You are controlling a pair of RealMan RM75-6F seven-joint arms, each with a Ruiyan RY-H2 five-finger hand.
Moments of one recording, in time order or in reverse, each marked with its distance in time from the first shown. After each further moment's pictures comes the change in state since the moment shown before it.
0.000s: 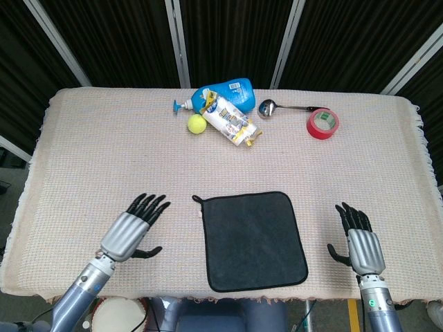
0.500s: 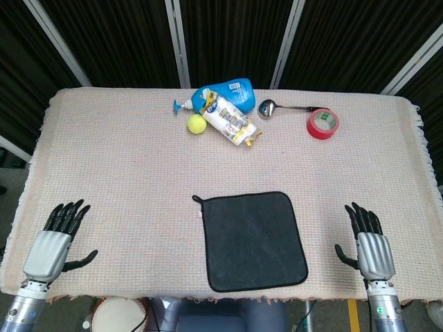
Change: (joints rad) left arm 0.317 0.091 0.073 0.224 0.112 0.252 -0.254; right arm -0.048 0.012 -0.012 0.034 -0.082 0.111 0.067
